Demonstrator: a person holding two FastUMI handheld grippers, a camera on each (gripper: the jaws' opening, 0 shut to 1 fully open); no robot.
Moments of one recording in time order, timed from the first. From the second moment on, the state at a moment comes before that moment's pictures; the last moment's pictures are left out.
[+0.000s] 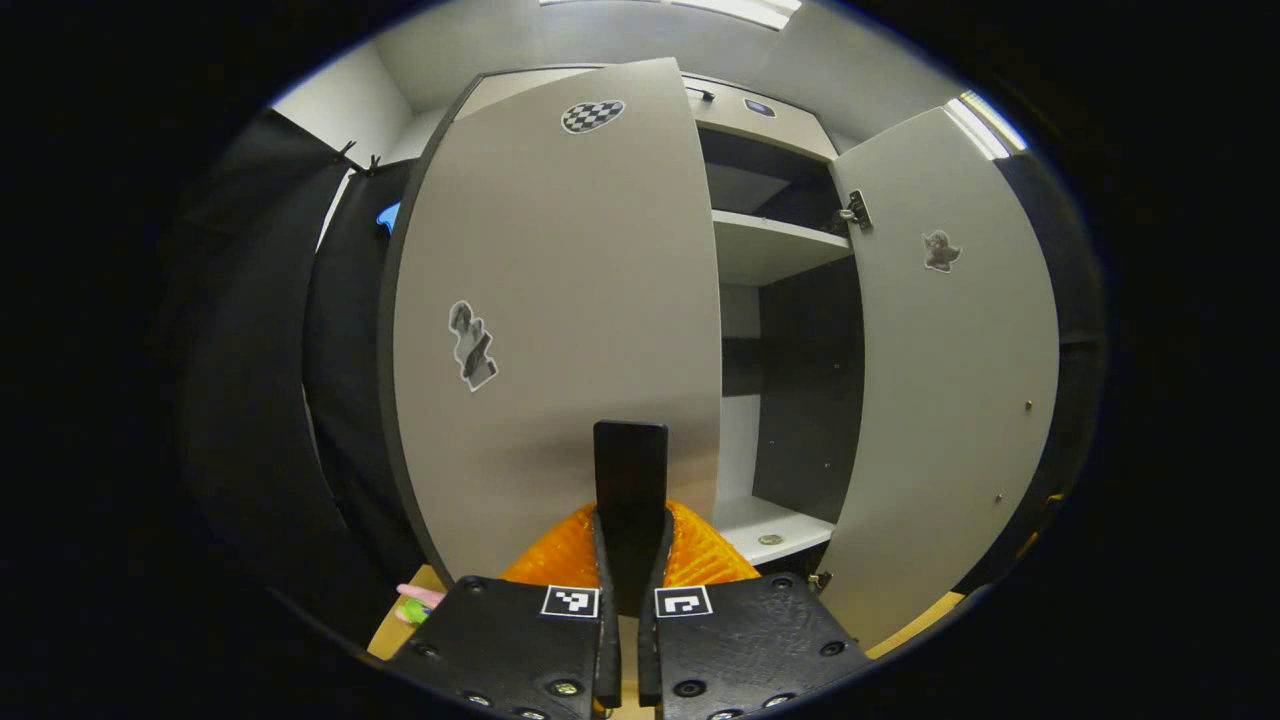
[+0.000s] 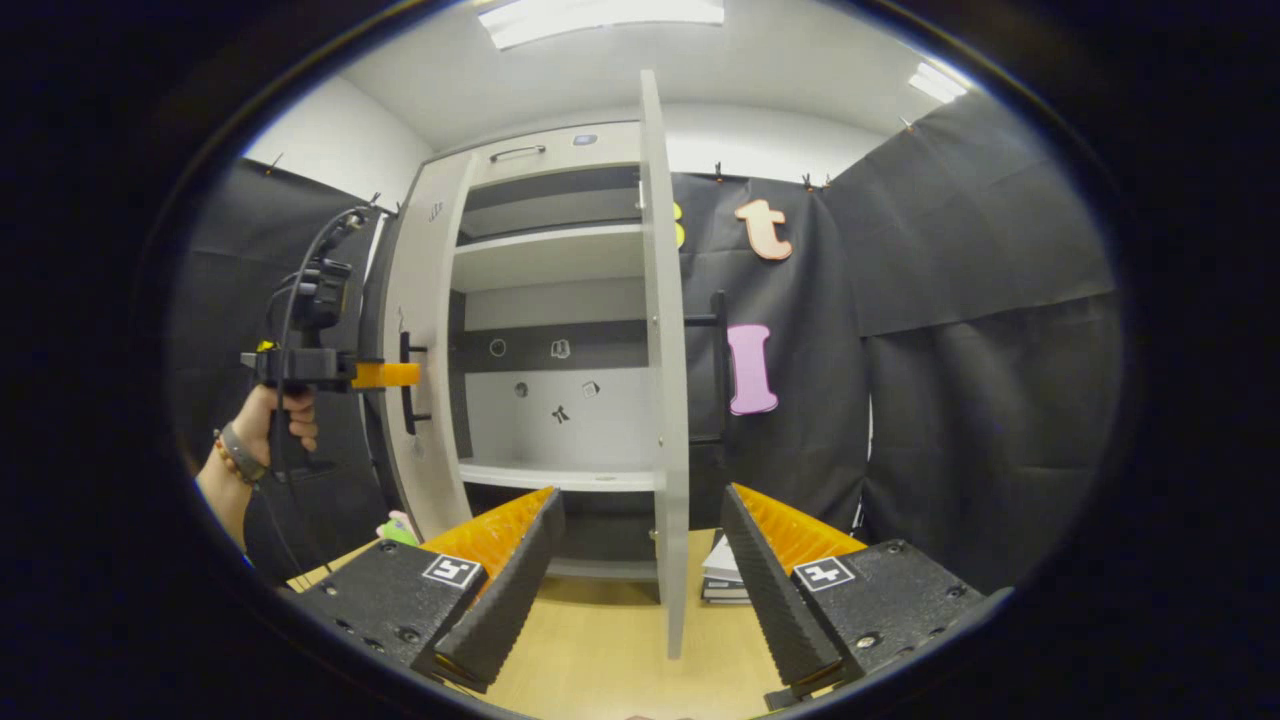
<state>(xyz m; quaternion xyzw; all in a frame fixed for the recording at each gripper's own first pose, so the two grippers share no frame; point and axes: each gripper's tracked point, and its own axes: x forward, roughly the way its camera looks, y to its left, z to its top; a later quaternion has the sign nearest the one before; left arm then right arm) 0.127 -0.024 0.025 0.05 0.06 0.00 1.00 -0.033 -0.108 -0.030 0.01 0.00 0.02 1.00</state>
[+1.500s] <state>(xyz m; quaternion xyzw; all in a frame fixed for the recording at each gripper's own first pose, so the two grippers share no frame) 0.022 0.167 0.036 0.05 0.03 0.07 1.00 0.002 -0.033 -0.053 0.00 0.04 0.06 1.00</state>
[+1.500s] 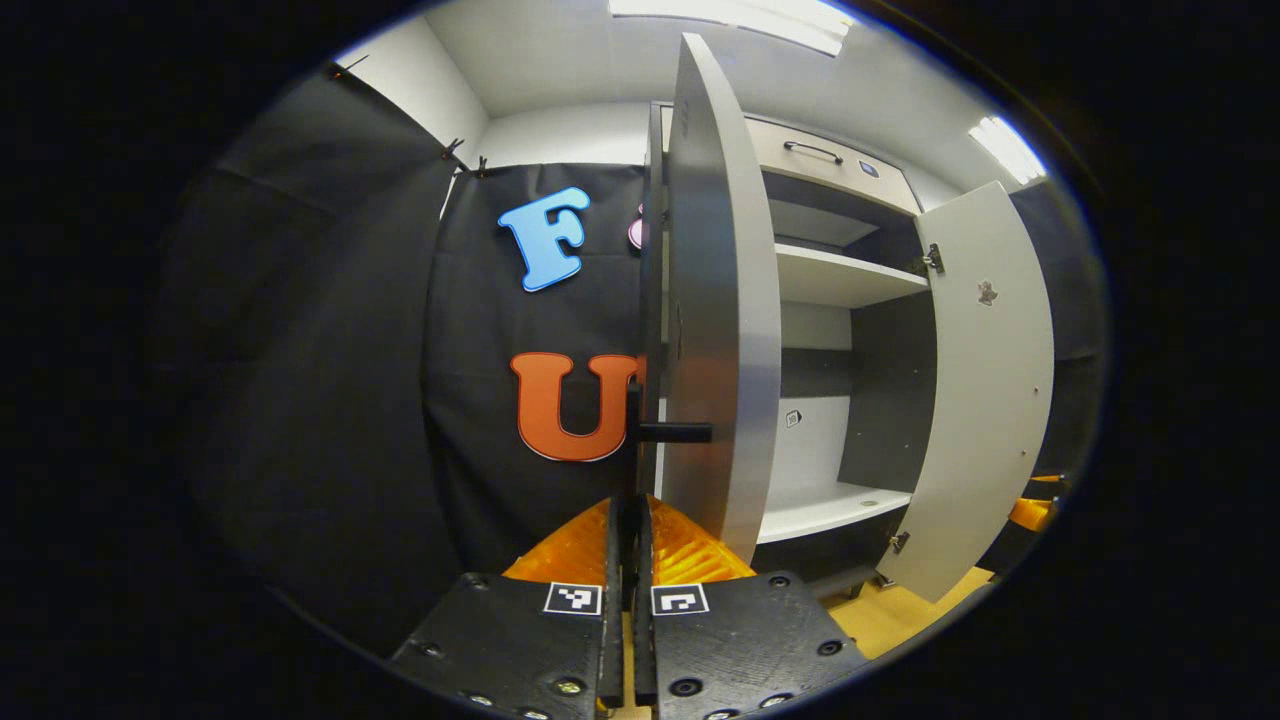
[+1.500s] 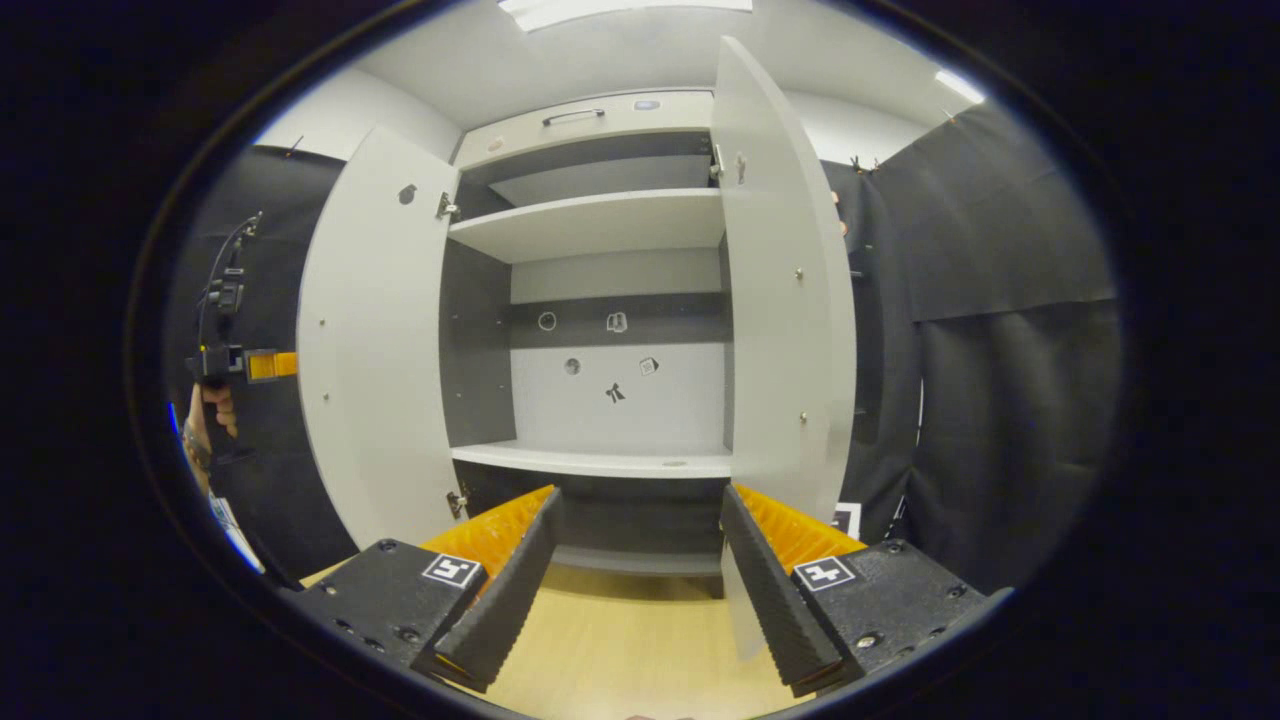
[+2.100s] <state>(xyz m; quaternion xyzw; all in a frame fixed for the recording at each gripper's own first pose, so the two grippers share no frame) -0.024 0.046 -0.050 -0.01 0.00 0.11 0.99 -0.003 -0.071 -0.053 0.00 0.01 0.02 1.00</state>
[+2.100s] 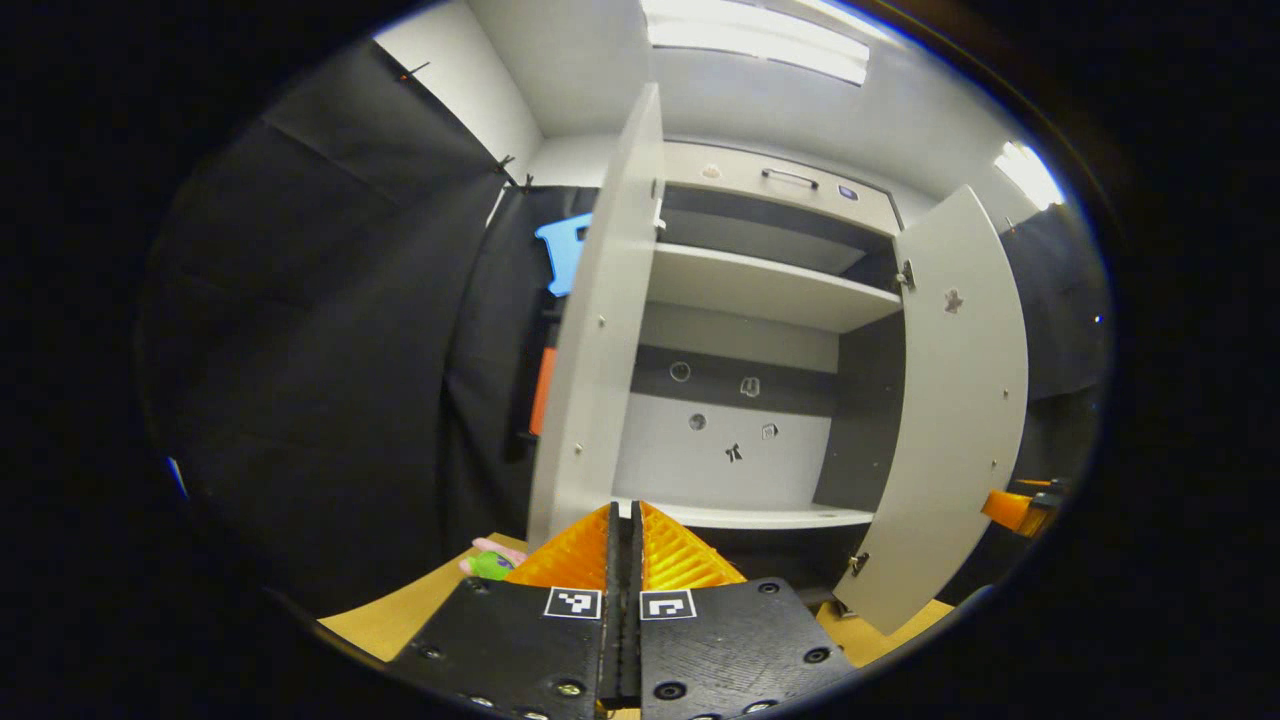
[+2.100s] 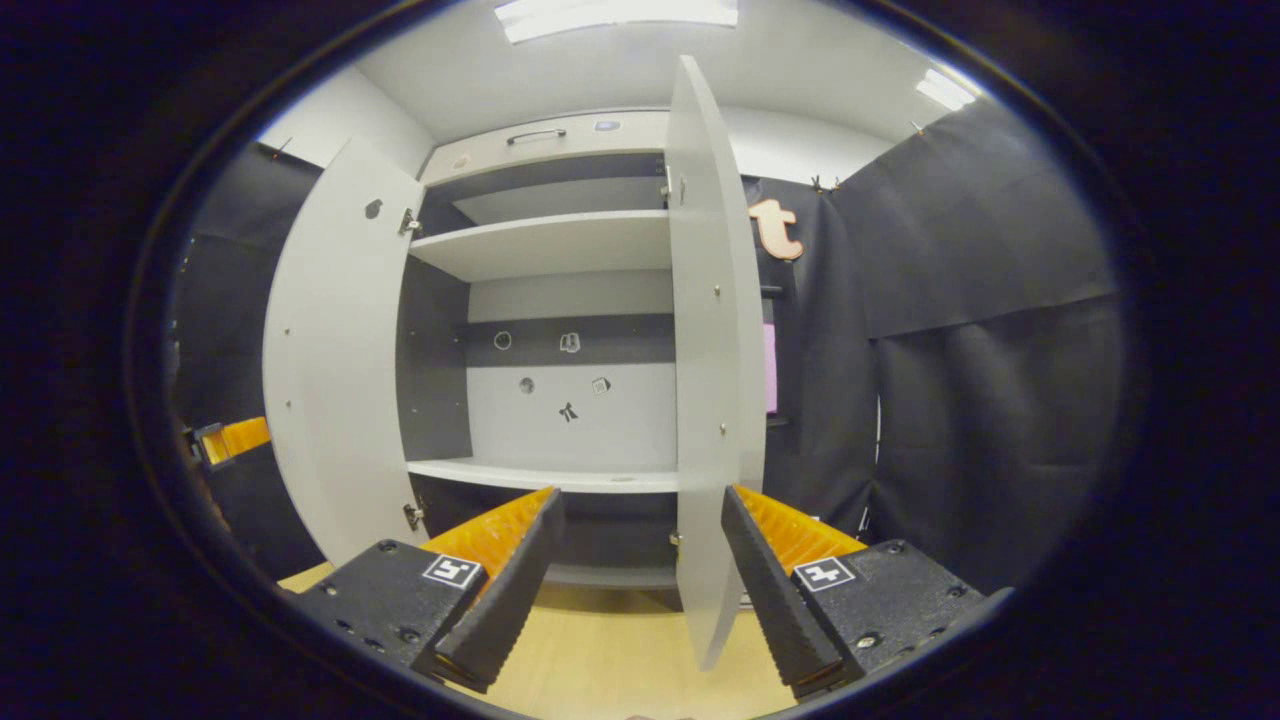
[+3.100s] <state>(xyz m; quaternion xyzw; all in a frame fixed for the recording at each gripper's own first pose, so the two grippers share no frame) 0.013 0.007 -0.071 0.02 0.01 0.08 1.00 0.000 -0.067 -0.068 0.01 0.01 0.01 1.00</state>
